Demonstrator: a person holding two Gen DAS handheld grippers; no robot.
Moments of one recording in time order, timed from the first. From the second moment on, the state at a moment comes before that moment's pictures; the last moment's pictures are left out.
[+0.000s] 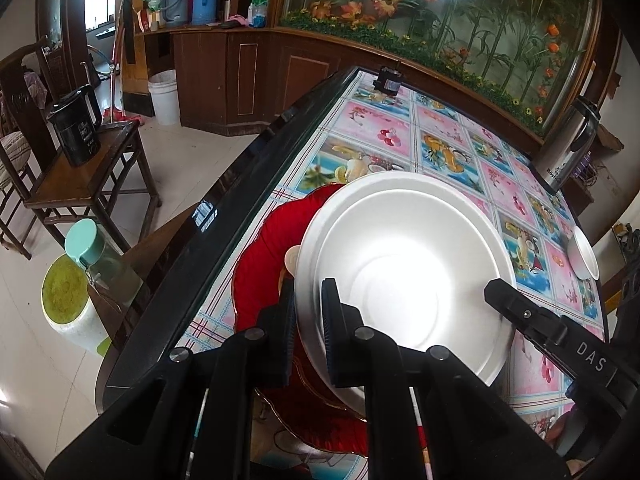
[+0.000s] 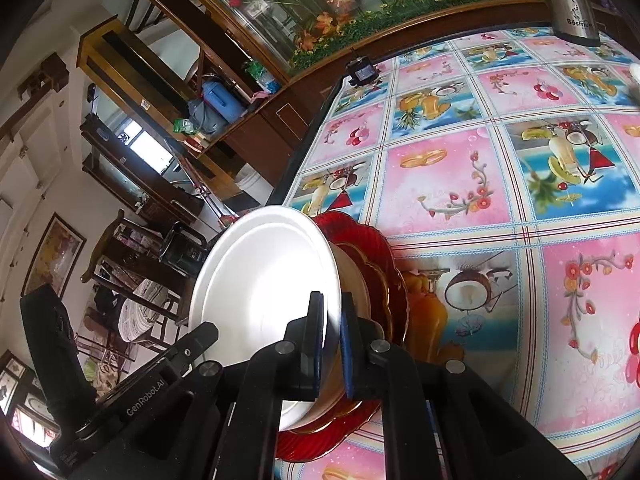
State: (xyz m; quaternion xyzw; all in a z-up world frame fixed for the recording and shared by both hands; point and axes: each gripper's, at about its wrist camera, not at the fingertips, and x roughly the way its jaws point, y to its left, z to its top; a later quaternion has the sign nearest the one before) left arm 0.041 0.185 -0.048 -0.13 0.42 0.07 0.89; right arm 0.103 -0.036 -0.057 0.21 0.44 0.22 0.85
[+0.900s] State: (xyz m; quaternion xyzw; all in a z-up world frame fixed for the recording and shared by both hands) left arm 0.045 0.198 -0.036 -0.17 0.44 0.04 0.88; right arm 0.123 -0.043 -0.066 0.27 0.48 0.23 0.80
